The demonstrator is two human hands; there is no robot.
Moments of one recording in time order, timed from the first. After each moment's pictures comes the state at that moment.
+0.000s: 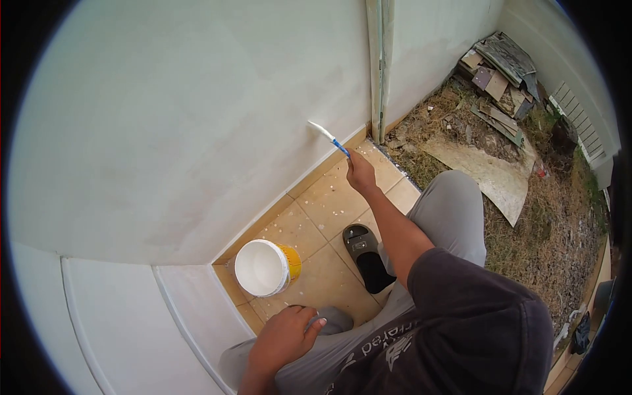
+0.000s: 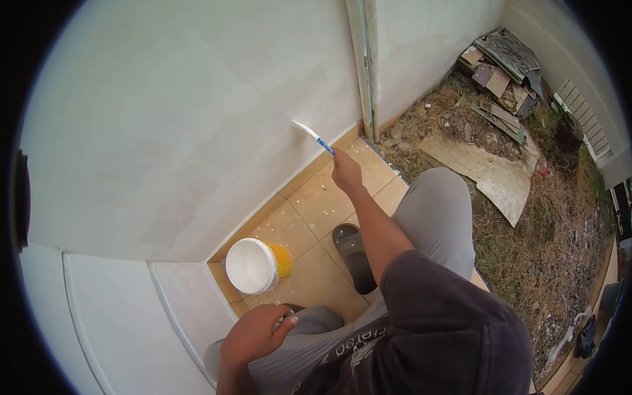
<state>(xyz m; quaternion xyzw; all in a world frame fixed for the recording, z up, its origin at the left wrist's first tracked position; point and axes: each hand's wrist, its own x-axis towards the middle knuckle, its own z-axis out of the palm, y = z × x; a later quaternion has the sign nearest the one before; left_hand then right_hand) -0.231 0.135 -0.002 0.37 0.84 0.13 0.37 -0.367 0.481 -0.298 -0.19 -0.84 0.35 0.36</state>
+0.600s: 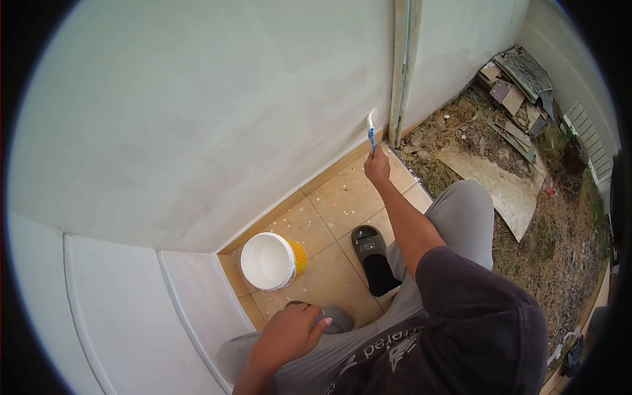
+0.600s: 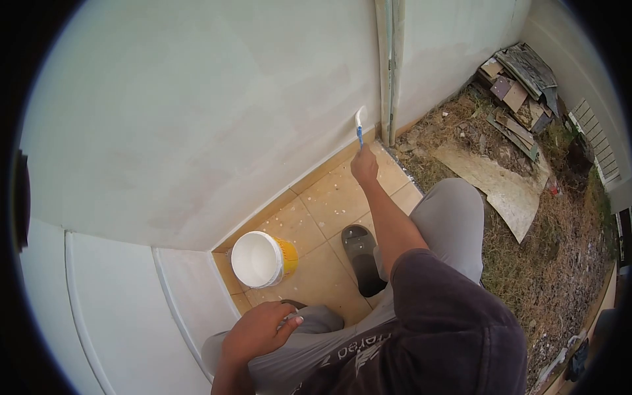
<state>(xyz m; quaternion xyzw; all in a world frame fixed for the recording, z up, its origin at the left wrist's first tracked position) -0.228 0.133 0.002 0.36 0.85 0.12 0.37 -0.393 0.500 -0.299 -0.39 -0.81 0.39 0.23</state>
